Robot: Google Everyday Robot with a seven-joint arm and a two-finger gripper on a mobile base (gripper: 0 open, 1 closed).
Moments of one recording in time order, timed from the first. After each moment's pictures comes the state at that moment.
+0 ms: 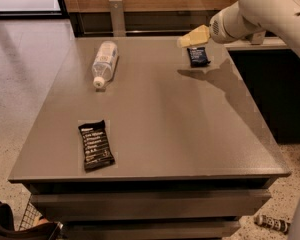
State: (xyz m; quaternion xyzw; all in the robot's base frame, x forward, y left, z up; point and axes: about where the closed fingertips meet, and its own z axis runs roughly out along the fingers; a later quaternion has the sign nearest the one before) arm 0.765 -0.188 0.895 -0.15 0.90 0.08 0.40
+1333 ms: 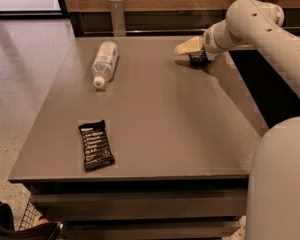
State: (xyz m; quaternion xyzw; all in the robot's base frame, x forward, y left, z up) arm 0.823 -0.195 0.829 -0.11 0.91 0.10 0.39
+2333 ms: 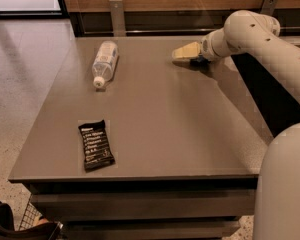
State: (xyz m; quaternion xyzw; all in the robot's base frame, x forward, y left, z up) arm 0.821 -0.184 0.809 -0.10 0.90 0.13 0.40
